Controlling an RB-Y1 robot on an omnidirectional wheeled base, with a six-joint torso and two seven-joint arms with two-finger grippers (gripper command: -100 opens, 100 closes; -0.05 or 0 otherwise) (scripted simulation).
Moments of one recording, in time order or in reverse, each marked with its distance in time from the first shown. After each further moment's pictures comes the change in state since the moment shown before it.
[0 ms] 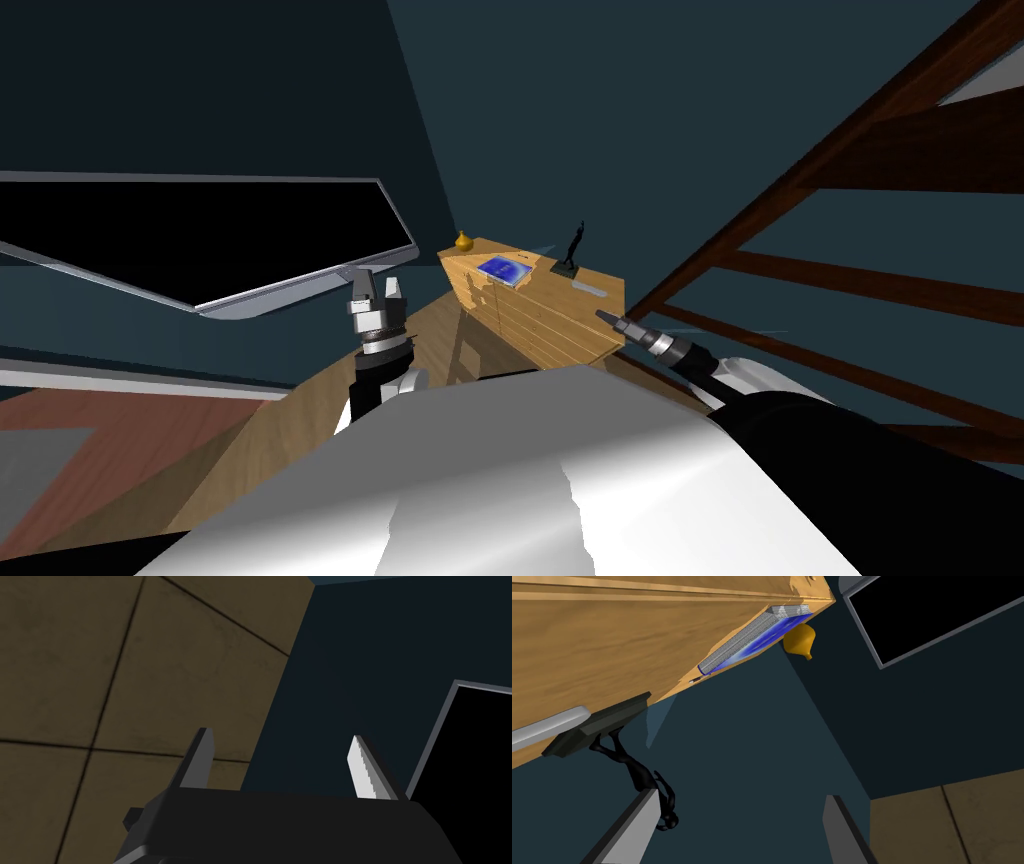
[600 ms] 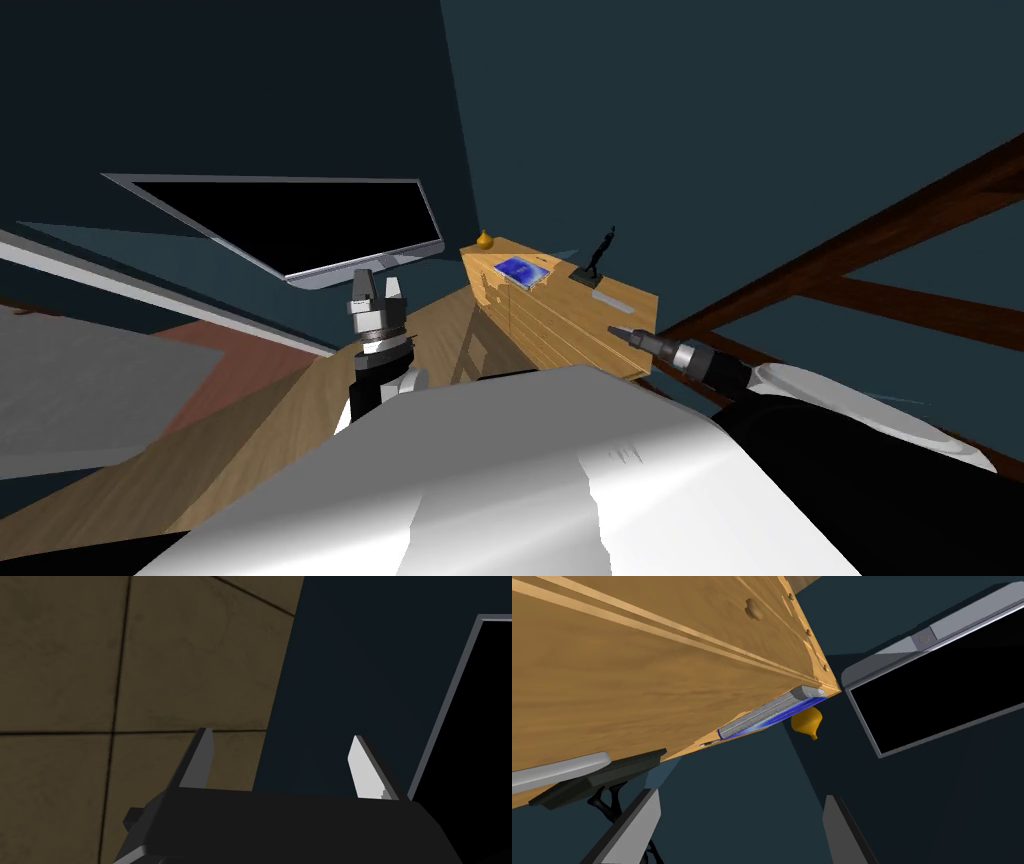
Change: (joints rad) left arm 0.000 0.000 0.000 0.000 0.000 0.000 0.000; right arm 0.125 -0.137 -0.050 0.118 0.099 -0.033 -0.017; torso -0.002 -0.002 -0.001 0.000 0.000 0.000
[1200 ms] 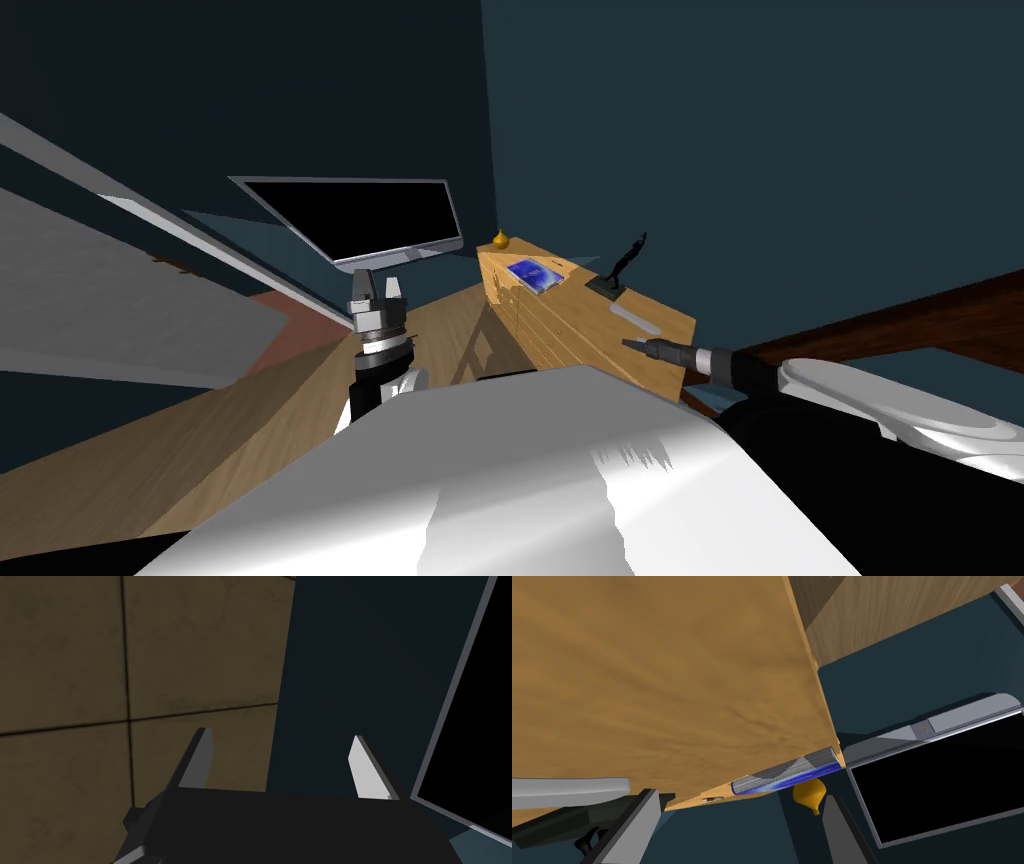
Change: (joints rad) left arm 0.000 0.000 0.000 0.000 0.000 0.000 0.000; right arm 0.099 -0.167 -0.026 0.115 0.092 -0.004 -0.035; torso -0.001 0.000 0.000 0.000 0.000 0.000
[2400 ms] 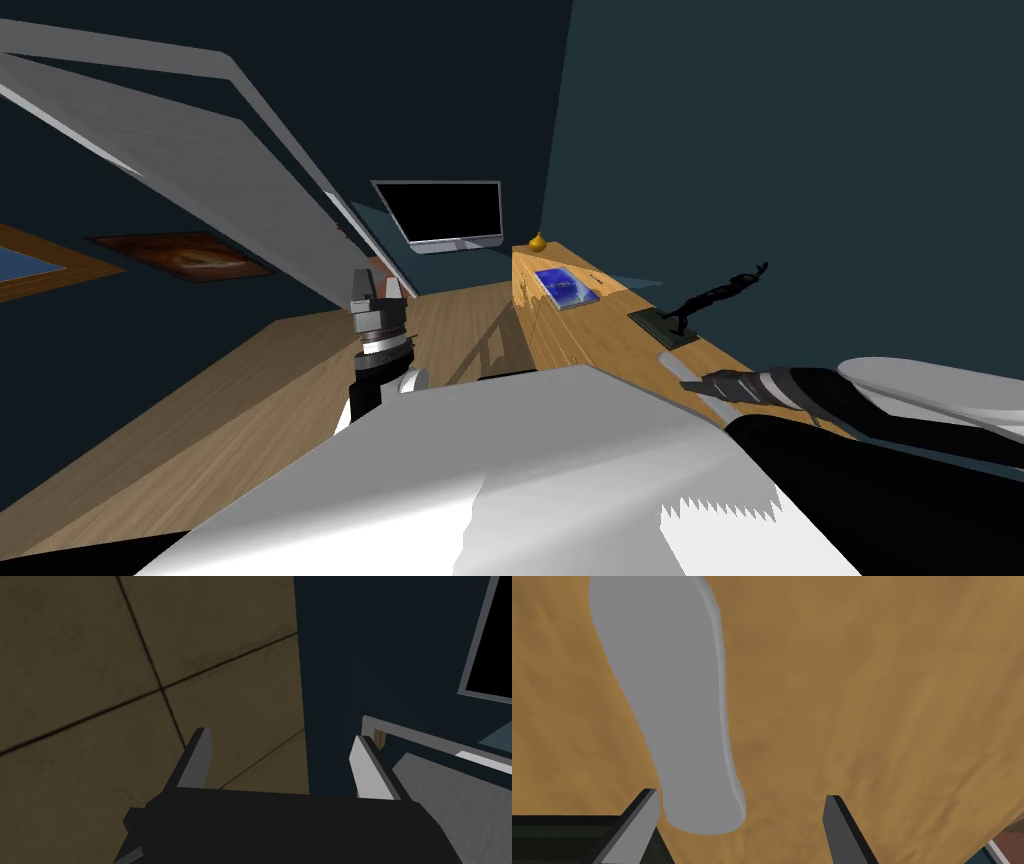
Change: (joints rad) left arm 0.000 0.000 0.000 0.000 0.000 0.000 0.000; right arm 0.303 -0.306 -0.032 0.236 0.202 -0.001 -0.026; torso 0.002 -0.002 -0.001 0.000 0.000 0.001
